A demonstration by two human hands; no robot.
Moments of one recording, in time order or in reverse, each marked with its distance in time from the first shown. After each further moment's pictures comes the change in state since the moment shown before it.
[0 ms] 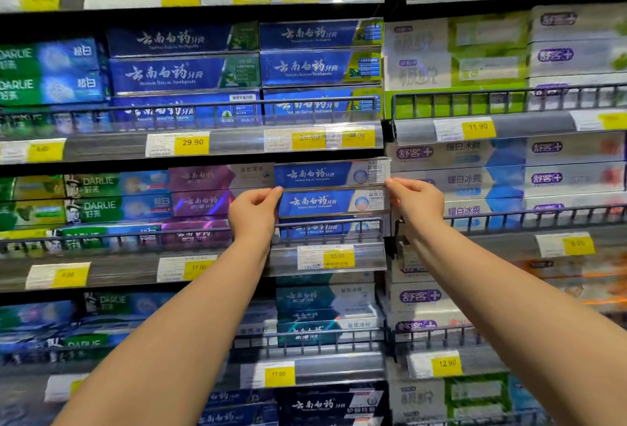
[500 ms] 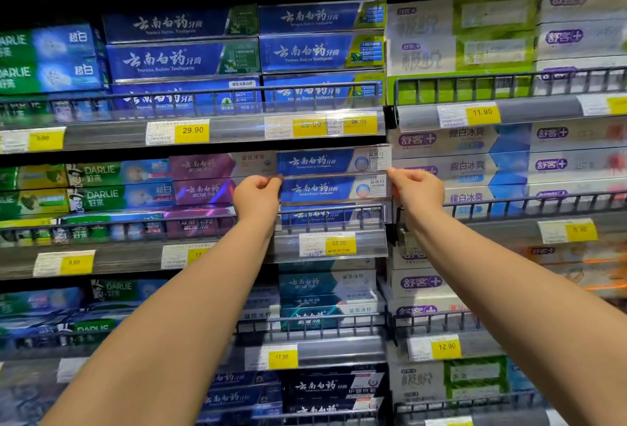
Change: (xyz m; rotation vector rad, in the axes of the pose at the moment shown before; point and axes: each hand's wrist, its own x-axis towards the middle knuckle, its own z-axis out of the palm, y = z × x) left_hand 0.004 0.003 0.004 0.069 -0.019 0.002; right_hand 0.003 0.007 0.001 -0.046 0.035 -0.015
